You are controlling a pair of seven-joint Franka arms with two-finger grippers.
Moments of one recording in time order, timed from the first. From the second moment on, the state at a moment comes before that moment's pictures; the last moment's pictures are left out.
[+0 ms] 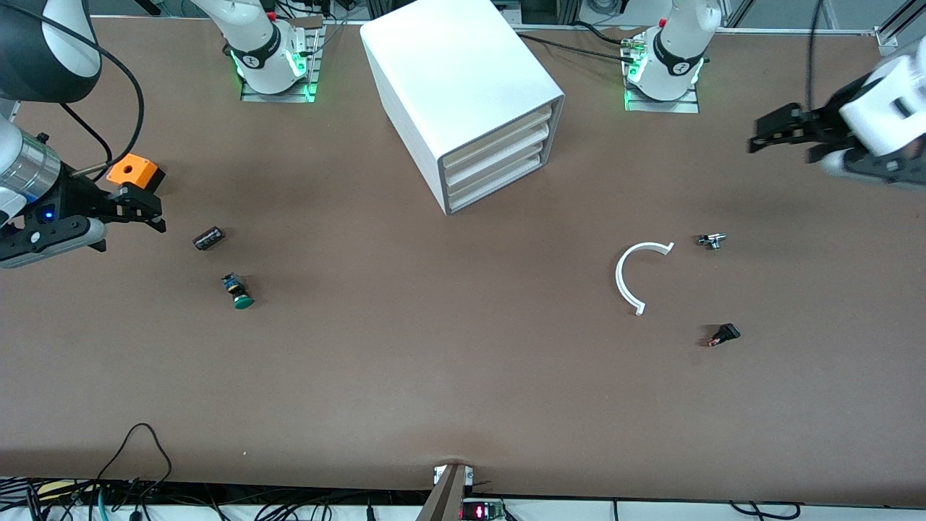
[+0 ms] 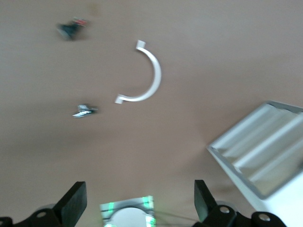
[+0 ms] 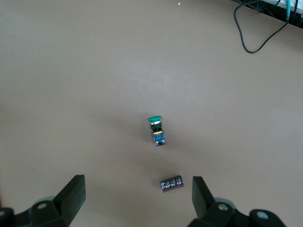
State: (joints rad) left arm 0.02 0.04 -0.07 -1.56 -0.19 1.38 0.04; right arm 0.00 0.14 0.03 -1.62 0.03 1.82 -0.32
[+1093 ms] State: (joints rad) left arm 0.01 0.51 -0.21 -1.76 -0.83 1.55 0.54; right arm 0.00 0.23 0.03 -1.62 0.03 1.81 -0.32
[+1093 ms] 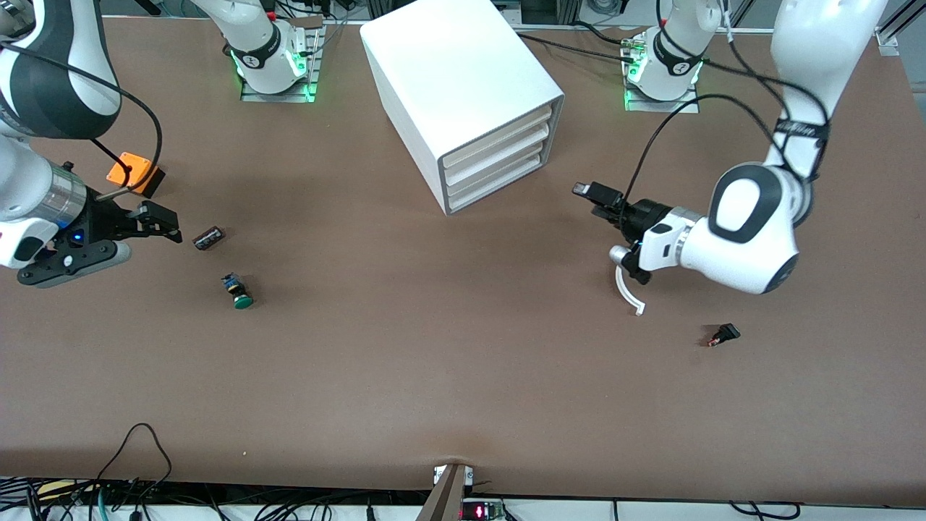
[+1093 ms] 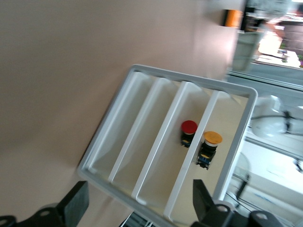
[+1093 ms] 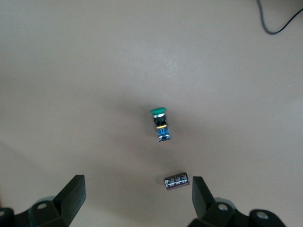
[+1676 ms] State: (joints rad) left arm -0.12 0.73 -0.23 -1.90 -1.16 1.69 0.96; right arm 0.06 0.44 0.04 -1.63 0.02 1.97 -0.40
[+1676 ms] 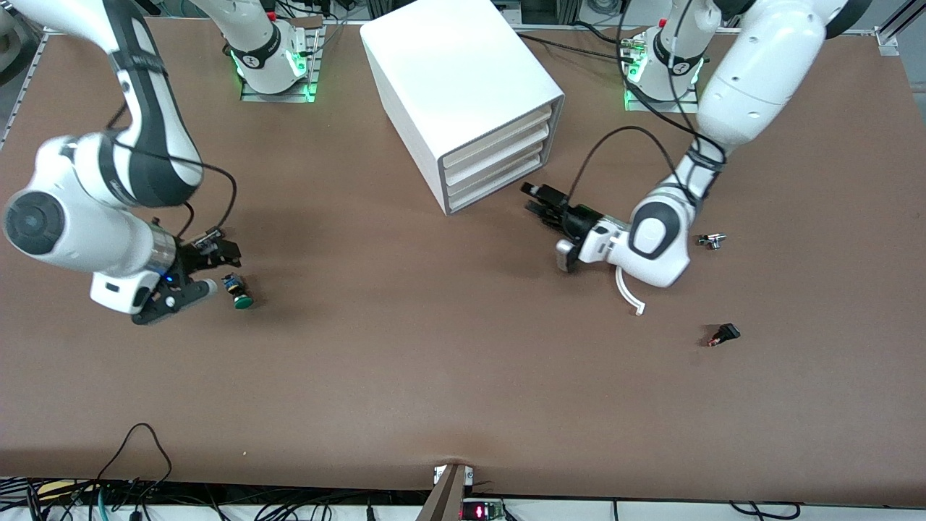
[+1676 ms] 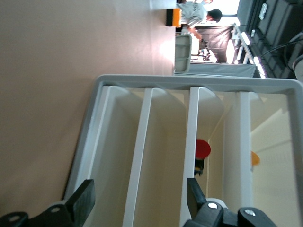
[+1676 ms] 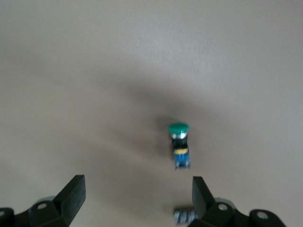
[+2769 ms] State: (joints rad) left arm -0.25 0.82 -0.23 -1.91 -1.27 1.64 0.95; right arm -0.01 0.49 0.01 -2.10 0.02 2.66 -0.58
